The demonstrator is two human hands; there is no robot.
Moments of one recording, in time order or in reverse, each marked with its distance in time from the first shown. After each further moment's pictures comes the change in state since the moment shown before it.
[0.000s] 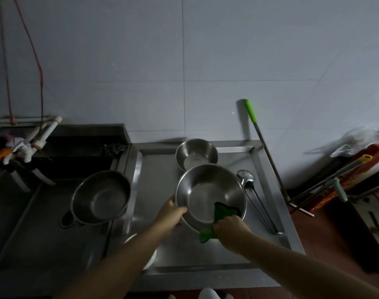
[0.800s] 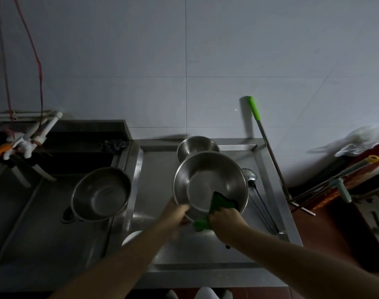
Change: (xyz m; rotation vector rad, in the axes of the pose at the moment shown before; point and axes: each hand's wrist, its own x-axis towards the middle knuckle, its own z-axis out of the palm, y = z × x) left_hand -0.003 0.004 0.017 -0.226 -0.020 -0.011; right_hand 0.012 0.002 -0.019 0.025 0.075 0.031
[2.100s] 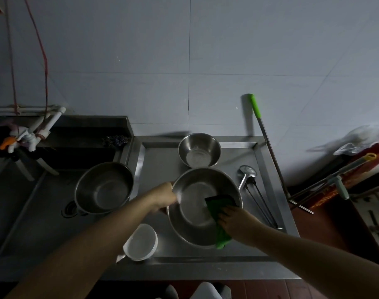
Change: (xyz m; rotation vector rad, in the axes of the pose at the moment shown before) left_hand 0.001 0.049 -0.049 0.752 -0.141 0.085; right_hand -0.017 0.027 0.053 -0.271 0.066 -0.230
